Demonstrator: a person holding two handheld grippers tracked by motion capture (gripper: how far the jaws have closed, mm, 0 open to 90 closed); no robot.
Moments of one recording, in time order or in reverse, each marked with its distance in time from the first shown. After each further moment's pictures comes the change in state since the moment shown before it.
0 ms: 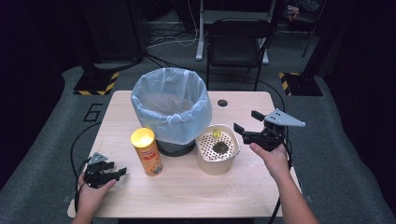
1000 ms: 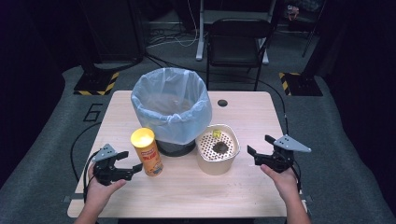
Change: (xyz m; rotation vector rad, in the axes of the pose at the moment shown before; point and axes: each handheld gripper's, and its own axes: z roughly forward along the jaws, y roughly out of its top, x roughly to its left) left arm -0.067 0.053 -0.031 -0.159 -0.200 0.139; right arm -0.021 -0.085 -0.030 0.107 -0.121 0.037
